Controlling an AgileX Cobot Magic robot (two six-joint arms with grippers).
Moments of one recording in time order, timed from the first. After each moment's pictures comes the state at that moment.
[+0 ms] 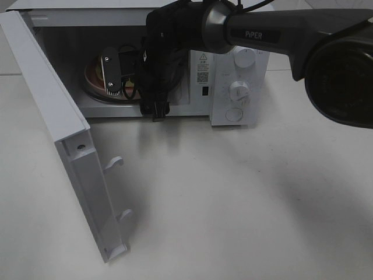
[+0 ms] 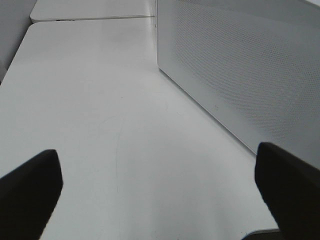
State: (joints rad) left arm 0.00 0.00 -0.50 -0.08 1.04 0.07; right arm 0.66 2.42 -2.07 -0.12 0.63 -1.07
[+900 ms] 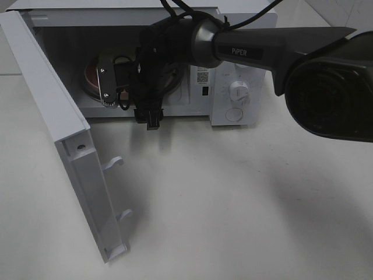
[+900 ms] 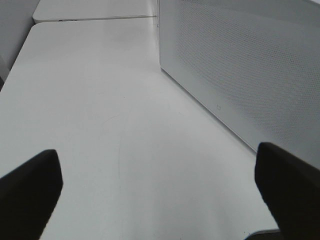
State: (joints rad) left arm 0.00 0.00 -0.50 -0.07 1.04 0.07; right arm 0.67 2.50 -2.12 -0.12 0.61 -1.07
